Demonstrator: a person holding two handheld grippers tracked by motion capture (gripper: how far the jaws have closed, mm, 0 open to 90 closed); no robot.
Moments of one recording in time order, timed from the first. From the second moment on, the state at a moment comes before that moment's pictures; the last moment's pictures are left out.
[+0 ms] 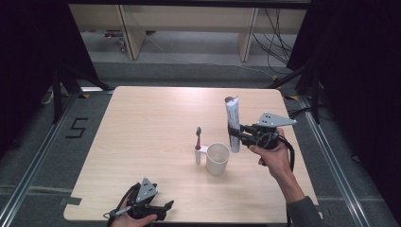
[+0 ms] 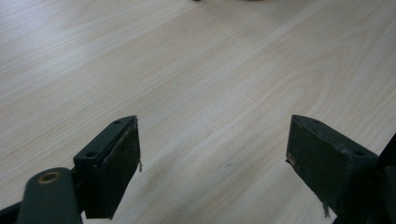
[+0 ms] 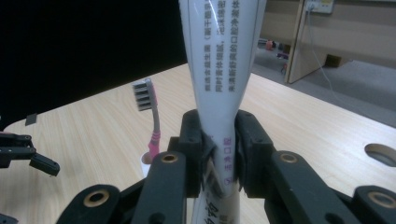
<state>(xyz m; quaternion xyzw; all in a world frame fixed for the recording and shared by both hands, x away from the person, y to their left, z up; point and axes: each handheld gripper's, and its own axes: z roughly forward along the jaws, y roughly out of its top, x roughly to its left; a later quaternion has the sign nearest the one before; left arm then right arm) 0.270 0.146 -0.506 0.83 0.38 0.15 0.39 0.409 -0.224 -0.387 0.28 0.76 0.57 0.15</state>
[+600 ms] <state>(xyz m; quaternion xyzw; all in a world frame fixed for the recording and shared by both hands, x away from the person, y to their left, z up) 0.270 0.146 -0.506 0.83 0.38 0.15 0.39 0.413 -0.205 -0.388 0.27 0.76 0.57 0.13</state>
